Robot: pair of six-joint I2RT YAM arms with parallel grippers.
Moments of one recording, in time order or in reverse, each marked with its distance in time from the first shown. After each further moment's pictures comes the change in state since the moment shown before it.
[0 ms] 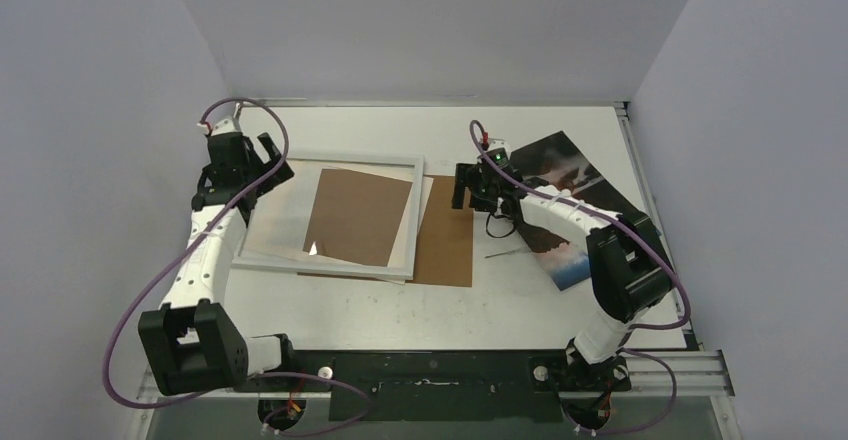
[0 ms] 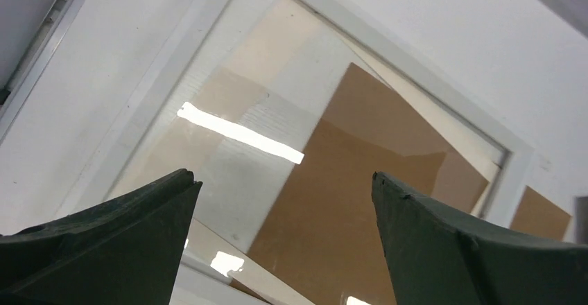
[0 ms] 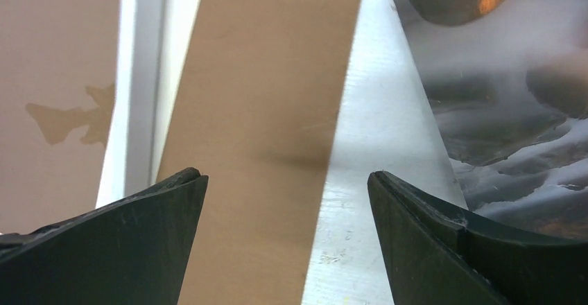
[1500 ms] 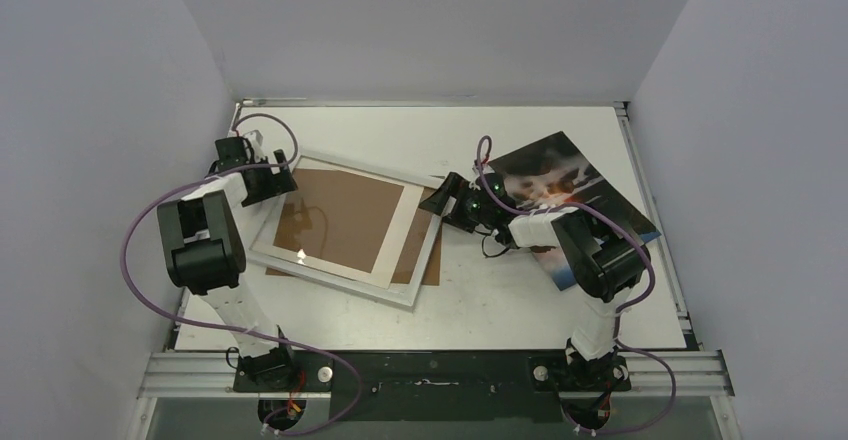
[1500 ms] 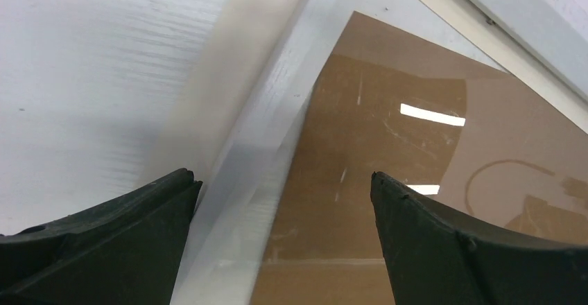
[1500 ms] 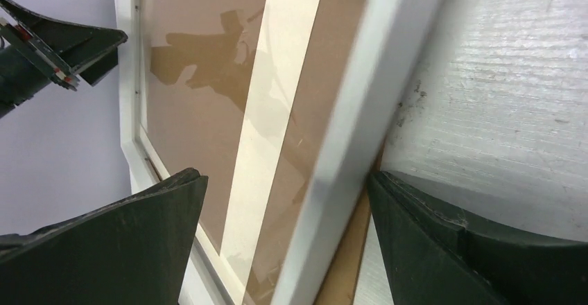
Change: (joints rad) left arm 0.170 0.642 0.121 0.230 0.306 0.322; right arm -0.006 0.168 -0.266 0.711 -0.415 0.459
